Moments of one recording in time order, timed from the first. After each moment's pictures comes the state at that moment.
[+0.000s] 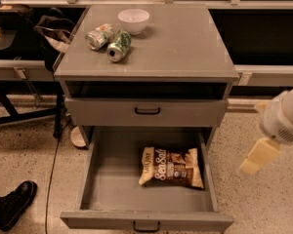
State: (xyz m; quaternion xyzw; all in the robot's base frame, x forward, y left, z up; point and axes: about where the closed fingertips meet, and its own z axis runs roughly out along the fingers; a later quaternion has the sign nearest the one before) arm 0.443 -0.256 0.814 -0.51 0.84 0.00 0.18
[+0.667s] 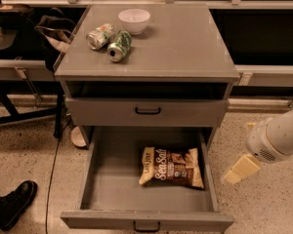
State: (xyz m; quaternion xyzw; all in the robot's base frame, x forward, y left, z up) arm 0.453 -0.249 0.734 -0.47 0.85 0.04 0.22
